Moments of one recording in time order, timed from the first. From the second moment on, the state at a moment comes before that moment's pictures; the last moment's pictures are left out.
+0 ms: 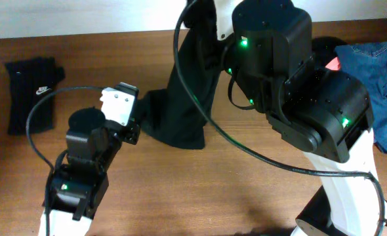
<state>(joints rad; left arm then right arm) -0.27 0.97 0.94 -0.37 0.00 0.16 0.75 1.80 2.67 -1.20 0.43 0.08</state>
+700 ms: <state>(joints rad) -0.27 1.01 1.12 -0.57 0.00 0.19 0.35 1.77 2.67 -1.41 0.38 0.16</state>
